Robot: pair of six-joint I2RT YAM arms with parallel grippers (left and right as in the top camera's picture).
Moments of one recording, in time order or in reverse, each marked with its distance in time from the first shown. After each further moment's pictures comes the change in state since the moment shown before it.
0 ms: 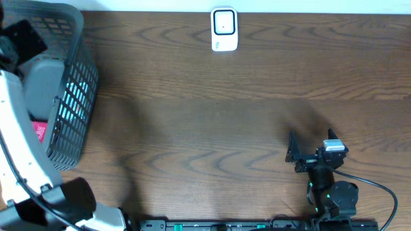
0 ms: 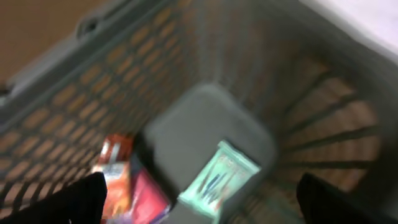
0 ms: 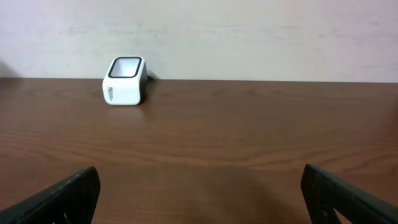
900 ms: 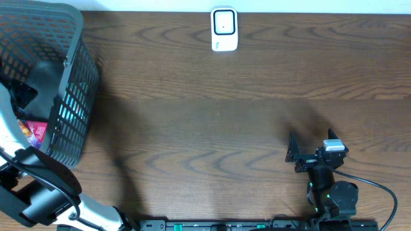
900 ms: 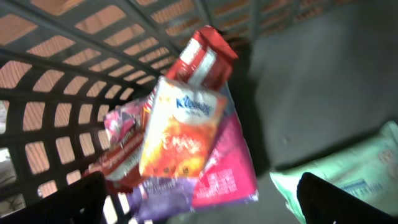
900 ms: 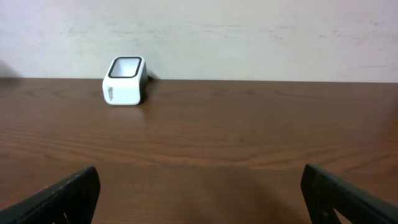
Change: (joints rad) left arm 0.198 0.119 -0.322 0.035 -0.124 -0.214; right arm 0.000 0.000 0.000 0.000 0.000 0.000
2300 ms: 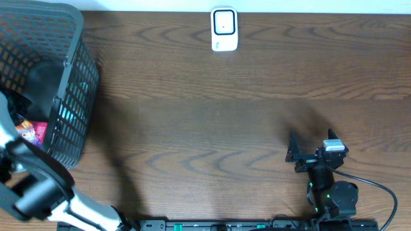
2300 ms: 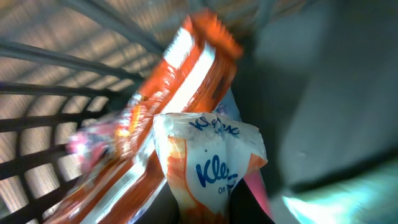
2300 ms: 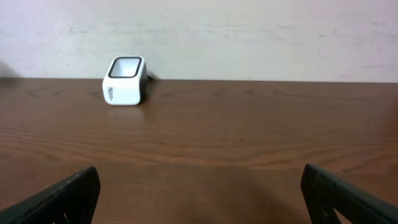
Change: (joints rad) left arm 0.058 0.031 -0.053 0.100 0.089 0.074; right arm 0.000 0.000 0.000 0.000 0.000 0.000
